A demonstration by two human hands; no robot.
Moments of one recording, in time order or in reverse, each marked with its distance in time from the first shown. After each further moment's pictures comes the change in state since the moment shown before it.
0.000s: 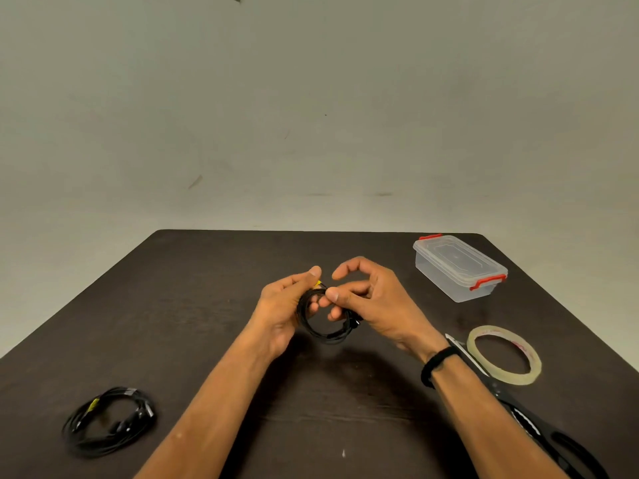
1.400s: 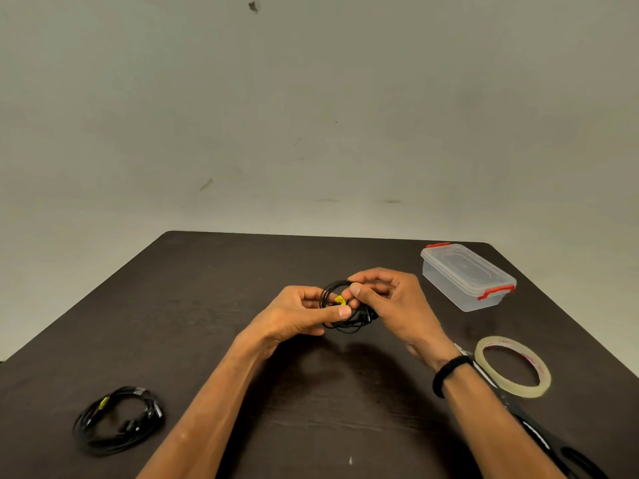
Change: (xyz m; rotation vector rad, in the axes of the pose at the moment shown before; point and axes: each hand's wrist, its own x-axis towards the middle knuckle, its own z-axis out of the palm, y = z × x) left_hand 0.000 0.009 -0.017 0.602 -0.296 0.029; right_hand 0.003 0.005 -0.010 -0.081 0.200 -0.039
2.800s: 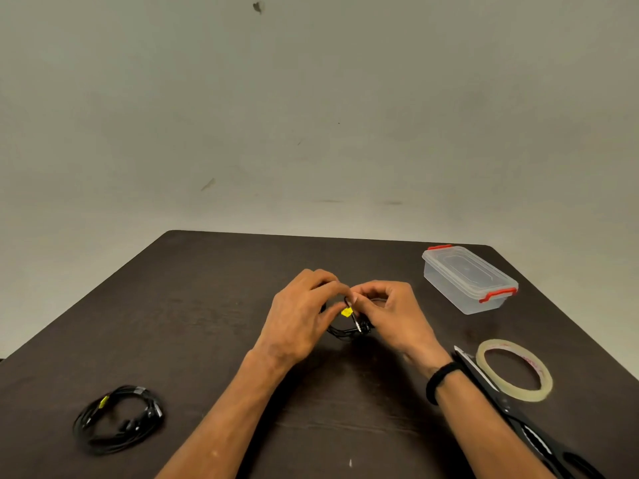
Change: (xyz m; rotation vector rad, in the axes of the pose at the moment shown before) left_hand 0.012 -0.020 0.009 0.898 0.456 0.870; right_hand 0.001 0.011 0.009 -0.173 0.041 0.034
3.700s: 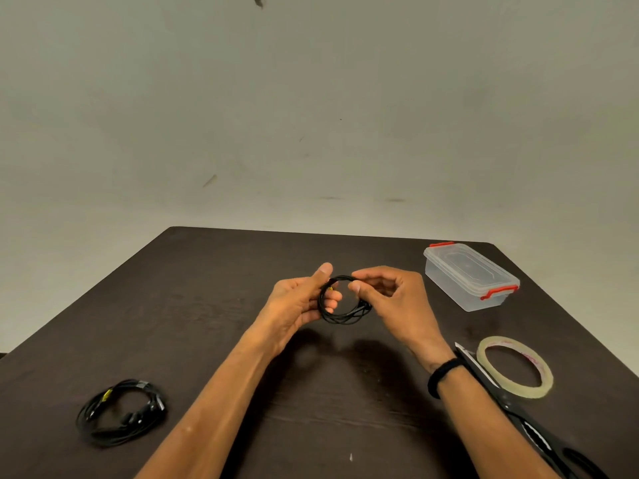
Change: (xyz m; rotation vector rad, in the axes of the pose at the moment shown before) left_hand 0.011 0.003 -0.011 -1.203 -0.118 -1.026; right_hand 0.005 -0.001 -0.005 0.026 0.105 -0.093
